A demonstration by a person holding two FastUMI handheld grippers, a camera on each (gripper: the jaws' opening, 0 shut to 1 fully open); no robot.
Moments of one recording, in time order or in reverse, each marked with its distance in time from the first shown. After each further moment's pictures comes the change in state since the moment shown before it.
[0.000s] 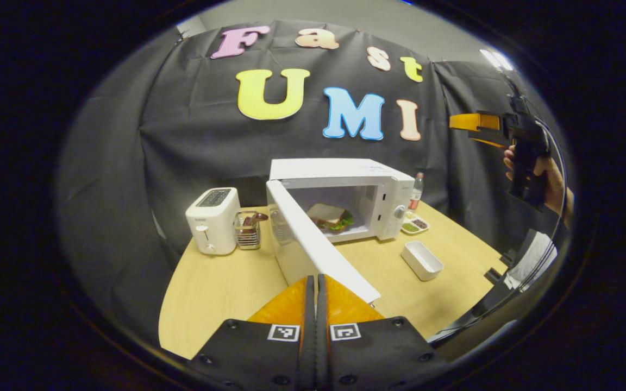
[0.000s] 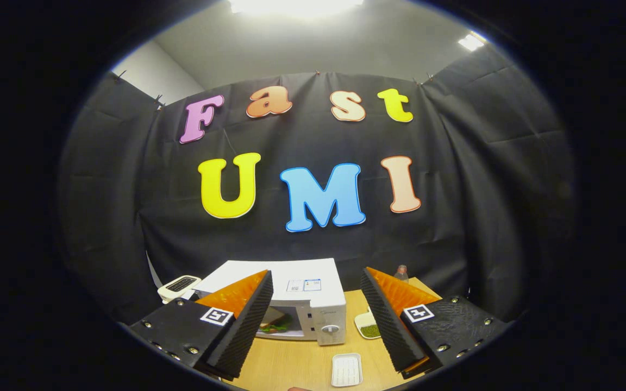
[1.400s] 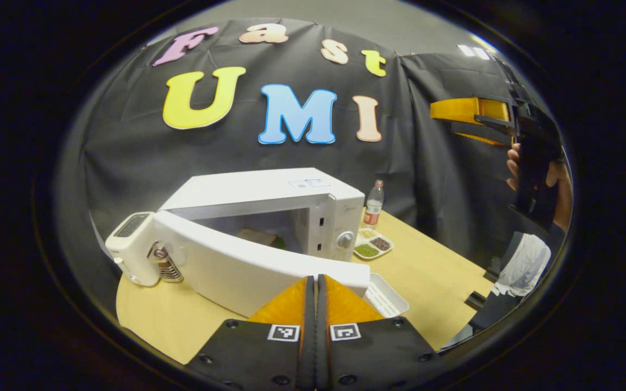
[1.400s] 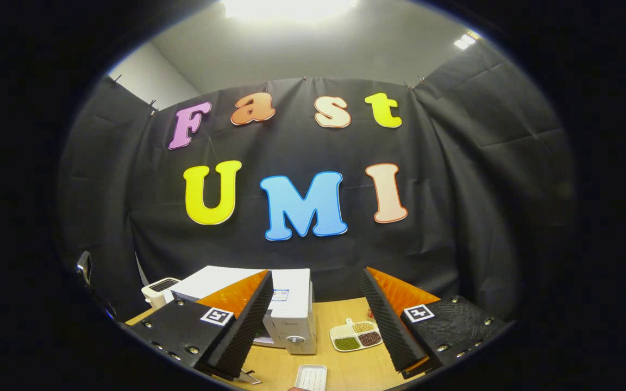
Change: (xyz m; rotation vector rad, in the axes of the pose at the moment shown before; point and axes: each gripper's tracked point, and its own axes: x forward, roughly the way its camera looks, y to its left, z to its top) left arm 0.143 -0.165 0.061 0.070 -0.047 -0.198; right arm 0.008 -0.083 0.014 -0.035 -0.056 -0.024
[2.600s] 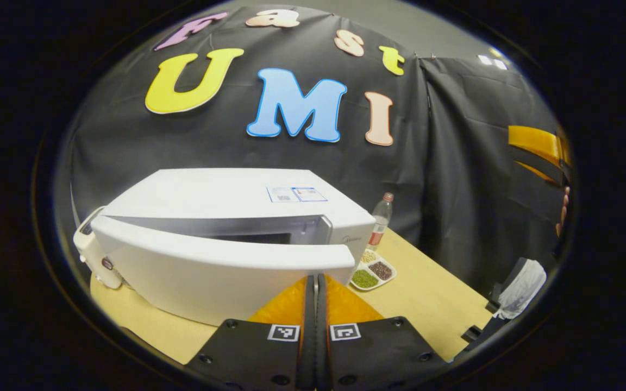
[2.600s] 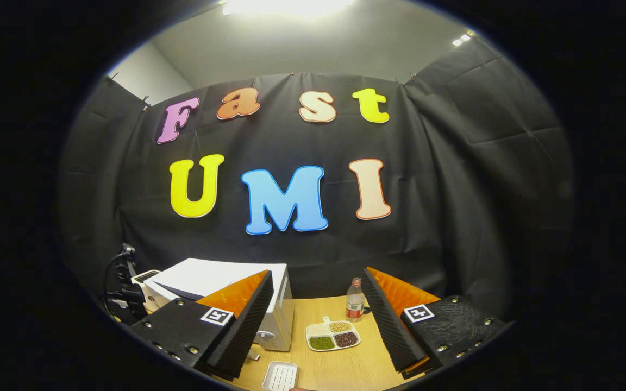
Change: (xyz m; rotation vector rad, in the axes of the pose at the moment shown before) left arm 0.140 -0.011 0.036 -0.108 0.001 0.005; right arm 0.012 -0.061 -0.014 0.008 0.040 -0.045
